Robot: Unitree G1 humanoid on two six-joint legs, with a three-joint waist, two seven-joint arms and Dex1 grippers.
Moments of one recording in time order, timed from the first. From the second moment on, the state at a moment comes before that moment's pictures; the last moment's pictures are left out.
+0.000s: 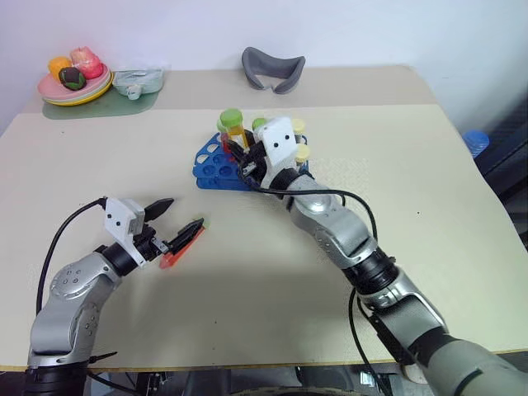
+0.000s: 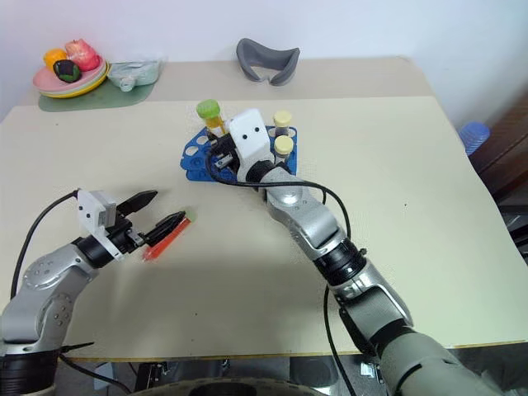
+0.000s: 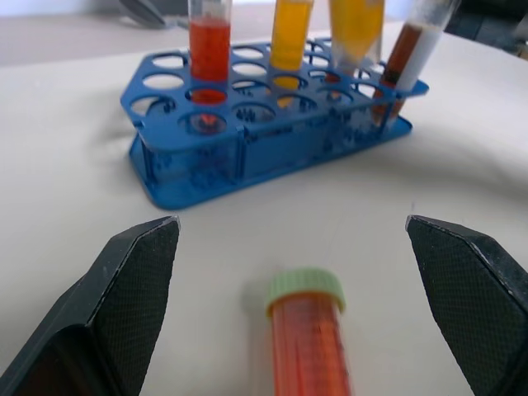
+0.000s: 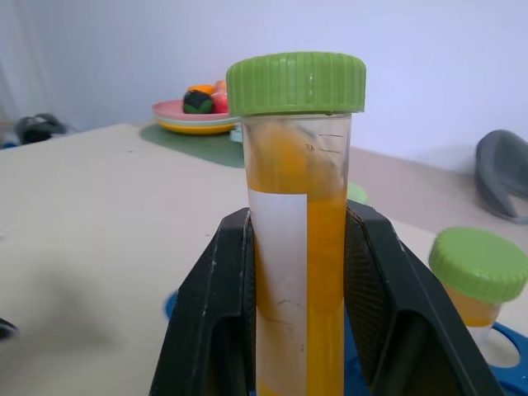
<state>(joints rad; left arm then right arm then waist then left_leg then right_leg) 0.04 0.52 0.26 -0.32 -0.52 0.32 -0.71 -0.71 -0.15 0.42 0.12 0.32 0.16 0.07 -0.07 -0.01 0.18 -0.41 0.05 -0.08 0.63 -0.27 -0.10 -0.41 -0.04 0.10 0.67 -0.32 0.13</state>
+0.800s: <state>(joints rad) 0.05 0.55 0.26 -0.38 -0.56 0.37 -0.69 -0.67 0.04 0.23 0.39 0.08 -0.07 0.13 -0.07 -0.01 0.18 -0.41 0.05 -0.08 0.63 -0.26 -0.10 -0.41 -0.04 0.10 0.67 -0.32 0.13</state>
